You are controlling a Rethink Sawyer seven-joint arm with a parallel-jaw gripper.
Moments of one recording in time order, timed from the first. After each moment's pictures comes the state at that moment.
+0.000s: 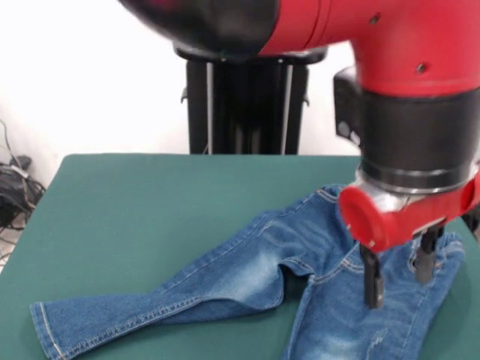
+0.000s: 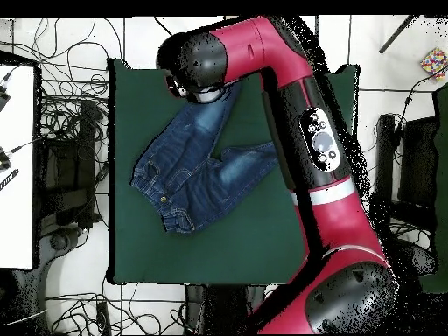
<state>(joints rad) -0.70 -0.30 1.42 1.10 -1.13 1.44 1.60</state>
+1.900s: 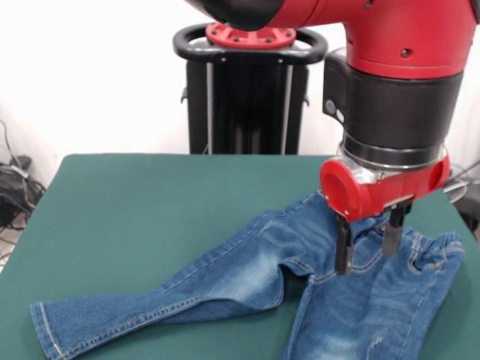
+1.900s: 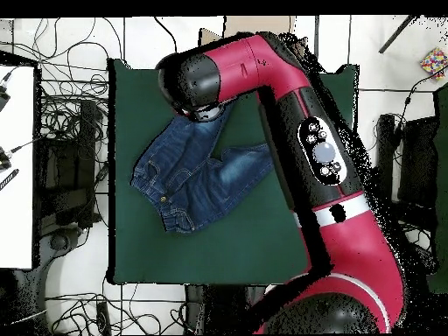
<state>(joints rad) -0.61 -0.49 1.06 1.21 -0.87 1.26 1.60</state>
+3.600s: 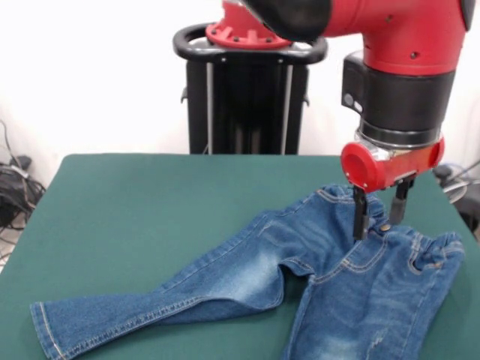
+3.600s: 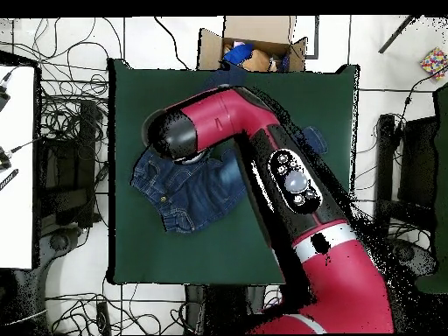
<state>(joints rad) -0.49 -0.64 0.77 1.49 -0.68 0.93 1.61</state>
